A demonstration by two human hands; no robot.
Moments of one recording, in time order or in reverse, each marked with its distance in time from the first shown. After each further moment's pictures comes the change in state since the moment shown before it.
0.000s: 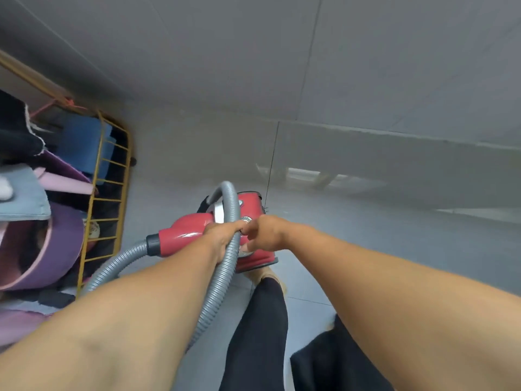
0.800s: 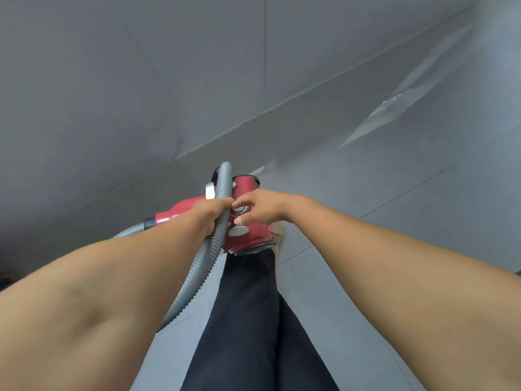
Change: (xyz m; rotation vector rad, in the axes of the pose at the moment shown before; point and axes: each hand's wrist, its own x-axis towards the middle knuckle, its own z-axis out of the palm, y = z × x) left_hand -0.332 -0.057 0.410 0.685 -0.222 0.267; right_hand -0.435 0.355 0.005 0.583 0.484 -0.014
